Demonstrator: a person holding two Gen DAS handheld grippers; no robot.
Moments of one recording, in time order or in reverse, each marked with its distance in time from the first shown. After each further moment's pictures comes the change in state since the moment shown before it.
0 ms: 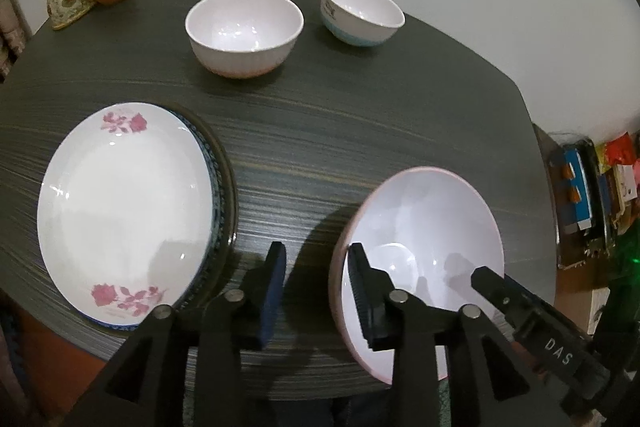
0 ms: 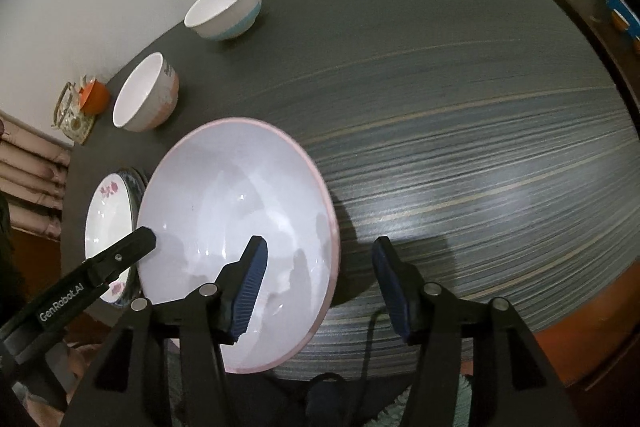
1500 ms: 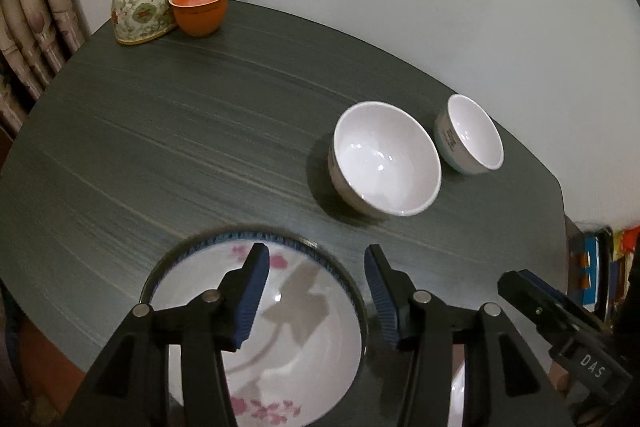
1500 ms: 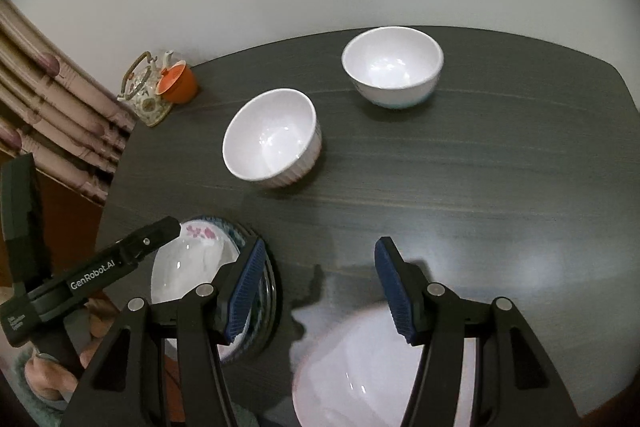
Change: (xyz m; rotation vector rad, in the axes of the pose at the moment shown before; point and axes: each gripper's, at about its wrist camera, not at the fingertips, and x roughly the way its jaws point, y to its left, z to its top) left arm -0.028 0.105 0.099 -0.188 -0.094 0.085; right arm 0.016 0.147 0.092 -0.303 -0.003 0.144
